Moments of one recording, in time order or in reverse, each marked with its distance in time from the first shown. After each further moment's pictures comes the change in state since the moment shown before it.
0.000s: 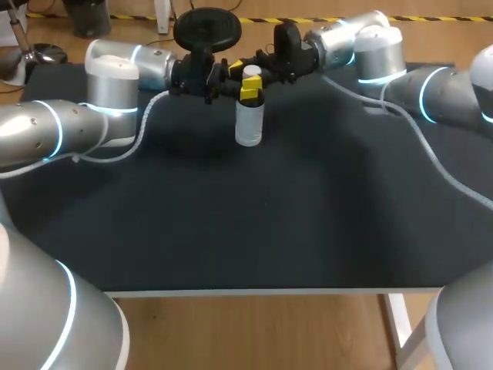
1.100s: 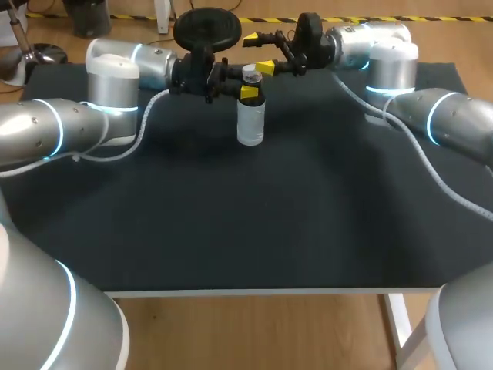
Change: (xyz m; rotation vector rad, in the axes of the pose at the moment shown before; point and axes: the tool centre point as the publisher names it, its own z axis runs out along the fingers) left arm -0.001 -0.001 0.000 0.000 0.002 0.000; right arm -0.021 0.034 -0.042 -0.138 -0.176 -0.195
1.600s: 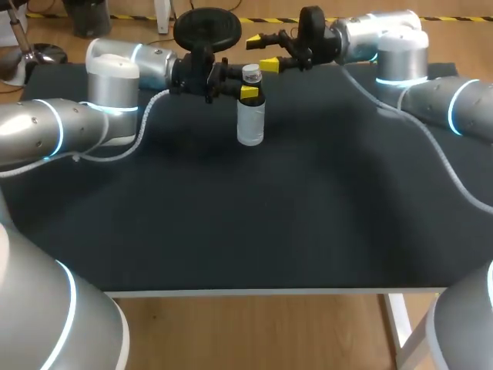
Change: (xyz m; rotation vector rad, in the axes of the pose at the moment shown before) left arm 0.000 0.000 0.000 0.000 0.000 0.000; right arm 0.020 0.016 0.000 0.094 0.001 0.172
